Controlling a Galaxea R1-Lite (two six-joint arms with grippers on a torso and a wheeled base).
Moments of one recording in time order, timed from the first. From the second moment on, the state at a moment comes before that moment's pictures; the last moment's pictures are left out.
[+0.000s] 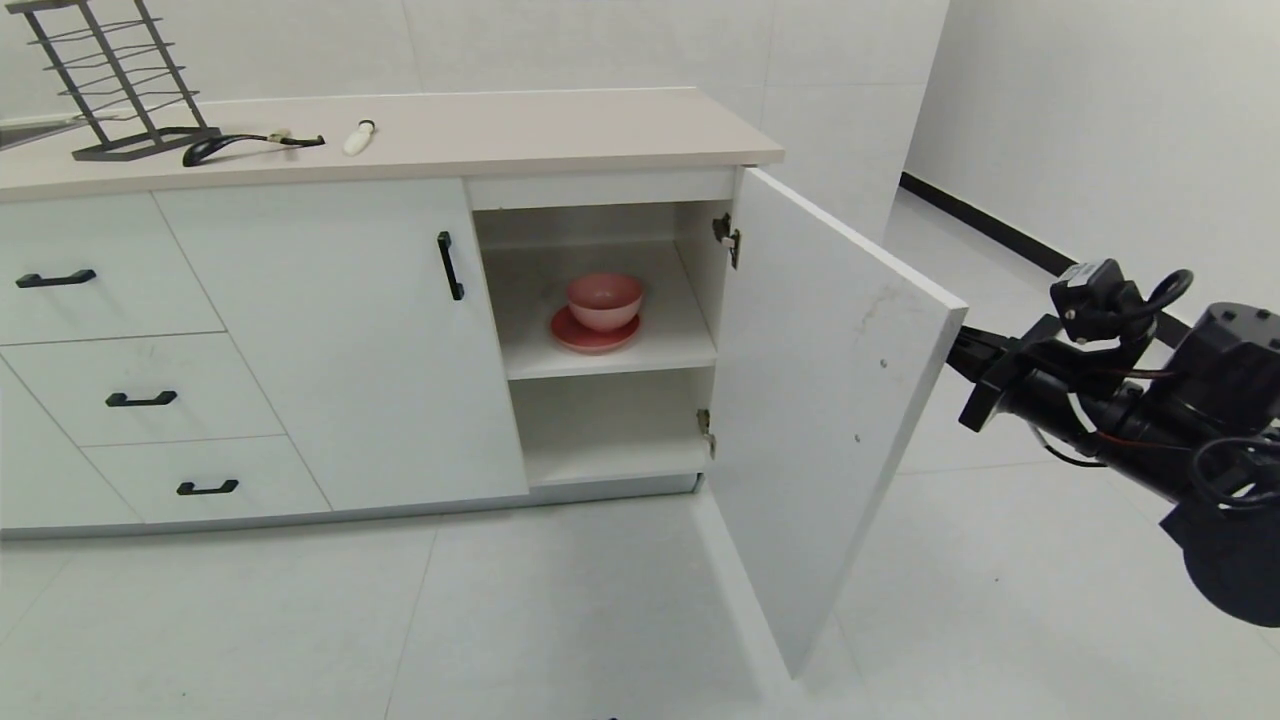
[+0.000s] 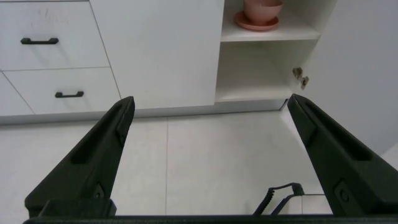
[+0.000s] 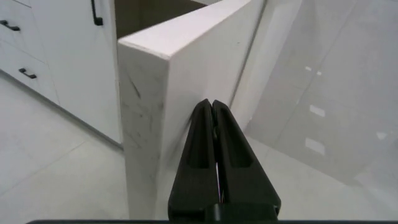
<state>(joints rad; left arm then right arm) 0.00 0.00 0.00 0.00 -0.01 -0.01 0.13 1.87 -0.53 -1.43 0.54 -0.17</state>
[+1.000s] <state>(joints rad) 0.00 0.00 0.00 0.00 -0.01 -0.01 0.35 1.98 -0.66 -1.43 0.54 -0.17</state>
